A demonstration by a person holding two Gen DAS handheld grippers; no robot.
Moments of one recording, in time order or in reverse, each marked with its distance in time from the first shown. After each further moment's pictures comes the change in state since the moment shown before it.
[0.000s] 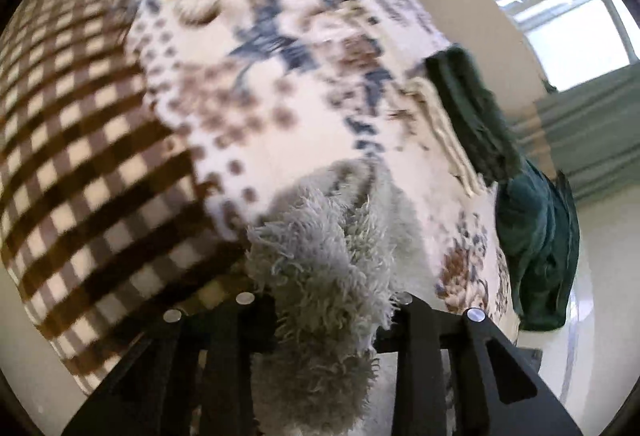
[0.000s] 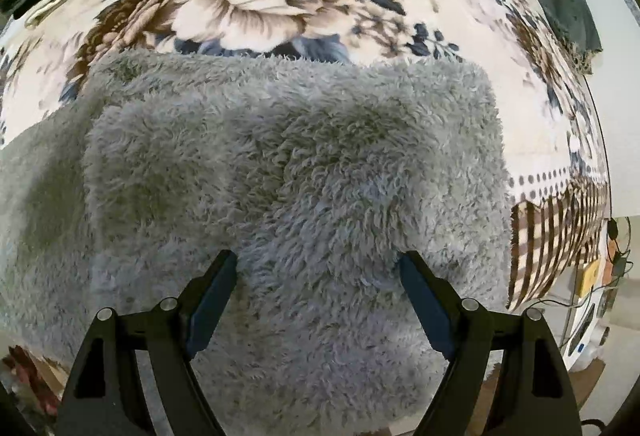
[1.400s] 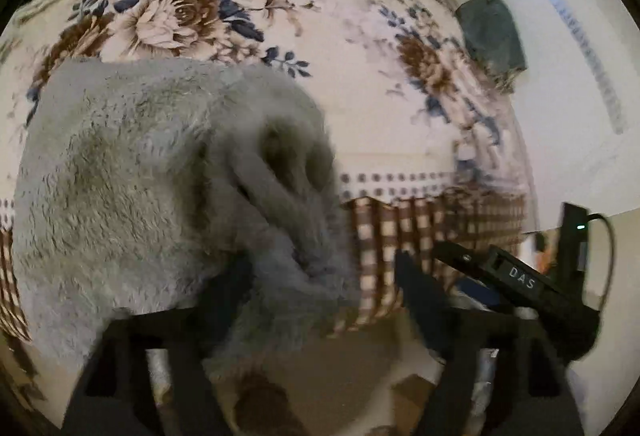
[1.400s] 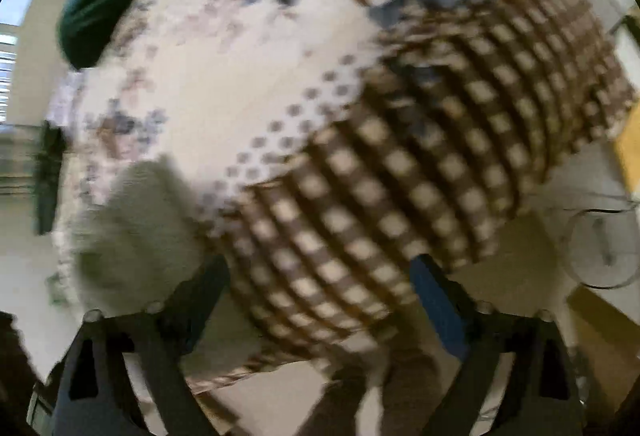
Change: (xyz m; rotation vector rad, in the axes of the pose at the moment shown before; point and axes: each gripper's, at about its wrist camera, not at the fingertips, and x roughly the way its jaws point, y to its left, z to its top) left arm 0.046 -0.358 -0.388 0.850 0.648 0.007; right arm 0.043 -0.381 -0.074 0.565 0.004 0.502
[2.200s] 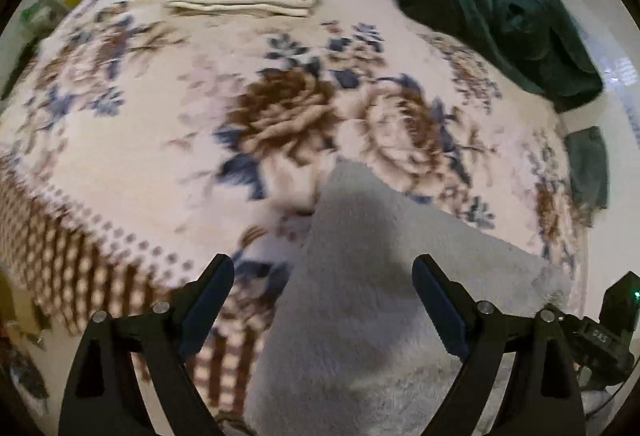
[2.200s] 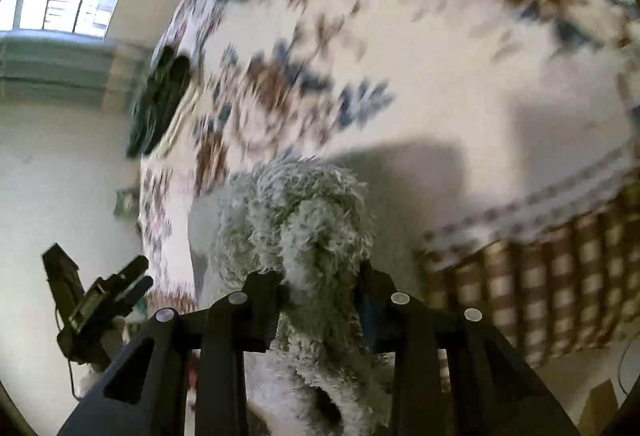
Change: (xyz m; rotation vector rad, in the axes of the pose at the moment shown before) left arm -0.085 0.190 0.067 -0.263 -0.198 0.226; right arm 0.016 0.168 0.016 -0.304 0.054 0.253
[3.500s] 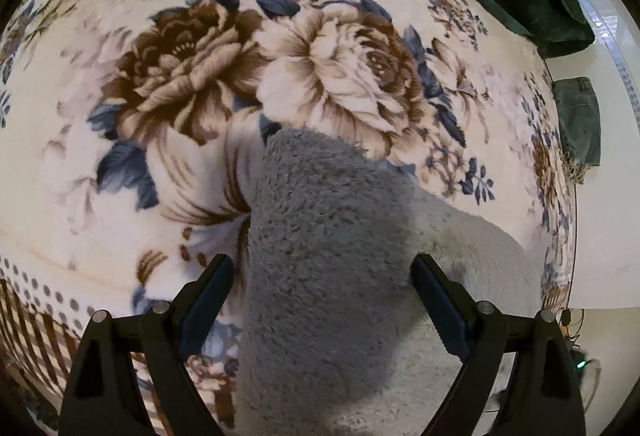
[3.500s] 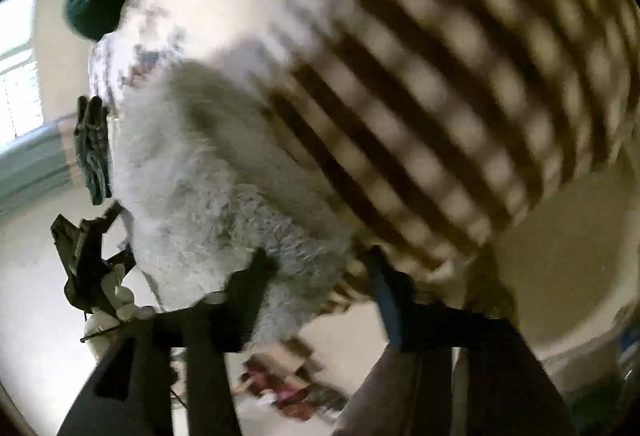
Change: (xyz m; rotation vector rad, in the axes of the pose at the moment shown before) left arm 0.099 -0.029 0.022 0.087 0.202 -0.114; right arm 0.007 -0.109 -0.071 0.388 0.141 0.024
